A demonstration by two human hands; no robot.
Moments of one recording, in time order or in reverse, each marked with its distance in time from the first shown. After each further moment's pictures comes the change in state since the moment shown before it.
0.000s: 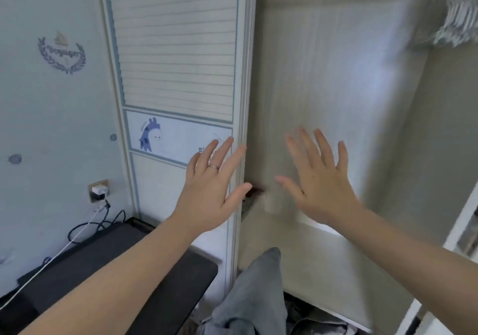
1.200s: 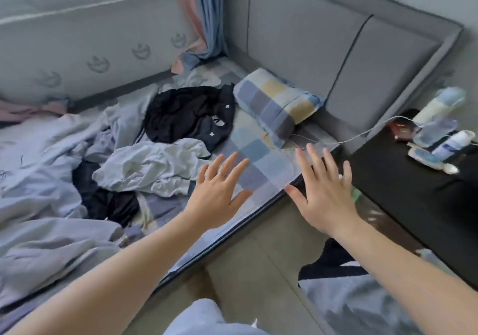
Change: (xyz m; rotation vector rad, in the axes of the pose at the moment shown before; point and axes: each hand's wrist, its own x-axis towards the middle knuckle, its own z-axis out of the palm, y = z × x) left_hand -0.552 0.397 -0.090 0.727 -0.049 -1.993; right_hand -0.391 -0.317 0.004 0.707 -0.382 -1.828
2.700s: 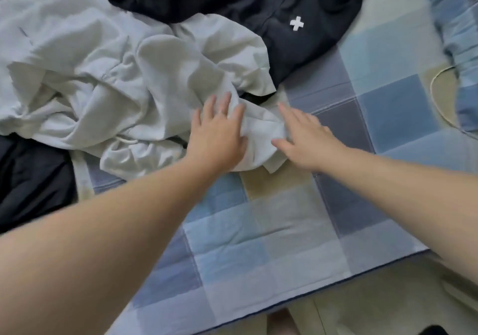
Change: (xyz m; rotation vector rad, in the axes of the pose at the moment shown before) left_hand 0.312 -0.448 0.432 -0.021 -0.291 -0.554; right_hand 0.550 -0.137 0.552 0.176 -0.712 -0.256
